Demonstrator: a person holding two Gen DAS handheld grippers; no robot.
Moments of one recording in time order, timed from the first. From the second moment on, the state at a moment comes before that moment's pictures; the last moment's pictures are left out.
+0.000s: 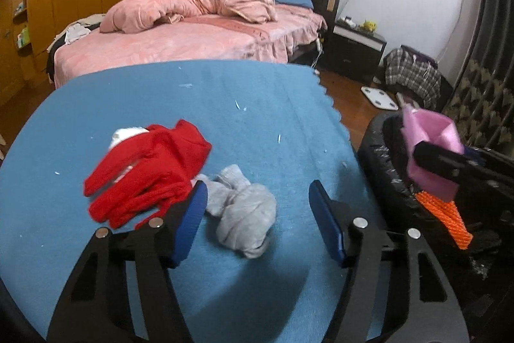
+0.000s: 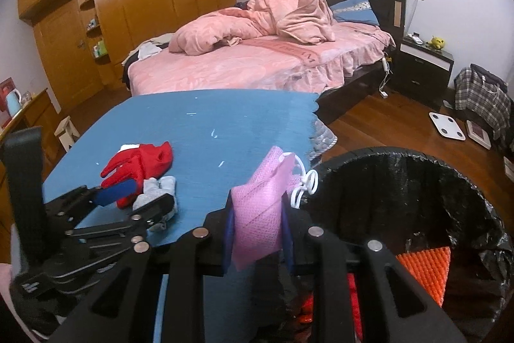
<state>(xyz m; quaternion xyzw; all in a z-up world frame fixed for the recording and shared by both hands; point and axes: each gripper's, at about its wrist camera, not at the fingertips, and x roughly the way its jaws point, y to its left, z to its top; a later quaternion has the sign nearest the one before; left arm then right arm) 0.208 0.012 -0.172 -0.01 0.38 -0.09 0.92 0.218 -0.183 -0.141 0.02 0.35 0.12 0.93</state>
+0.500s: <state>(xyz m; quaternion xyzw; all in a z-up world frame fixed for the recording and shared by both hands) 0.214 0.006 -0.181 0.01 0.40 -0.07 0.91 0.216 -0.192 -0.143 0.04 0.35 0.12 0.93</state>
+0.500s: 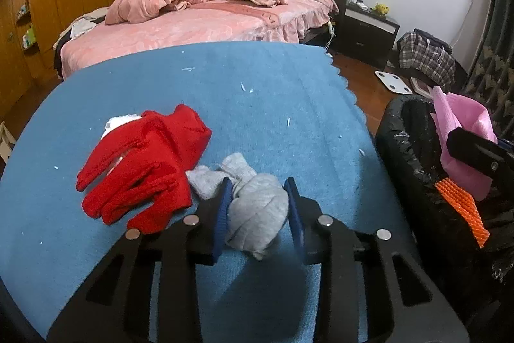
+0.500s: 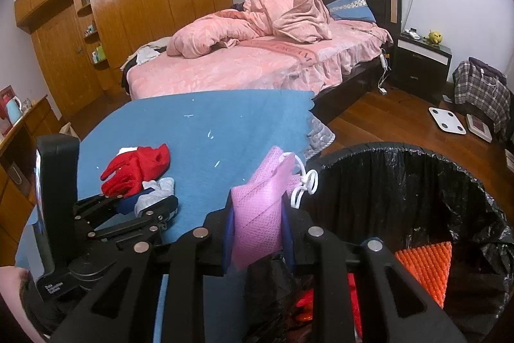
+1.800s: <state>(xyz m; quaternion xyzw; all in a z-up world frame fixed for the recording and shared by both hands) 0.153 -0.111 -0.060 0.01 0.28 -0.22 0.93 0.147 -0.308 -0.070 0.05 0.28 0.03 0.96</state>
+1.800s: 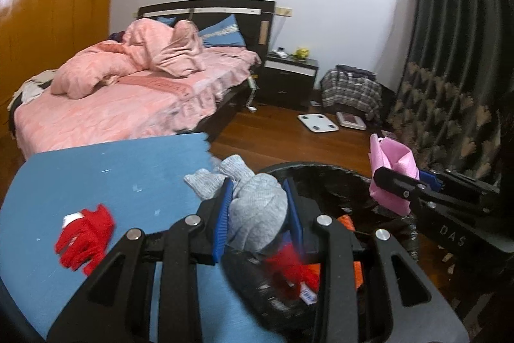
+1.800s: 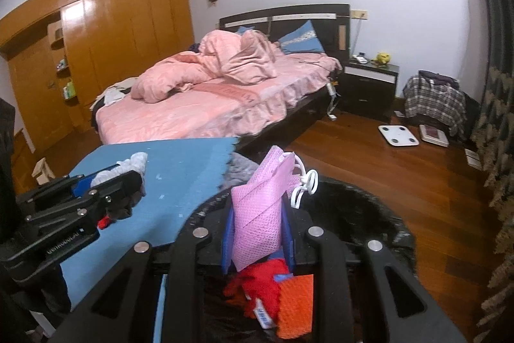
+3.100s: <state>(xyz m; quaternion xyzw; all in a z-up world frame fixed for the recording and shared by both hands) 0.173 -0.124 -0.068 -0.01 0.29 -0.23 0.93 0.132 -0.369 -0.099 0.08 0.30 -0.03 0.95</state>
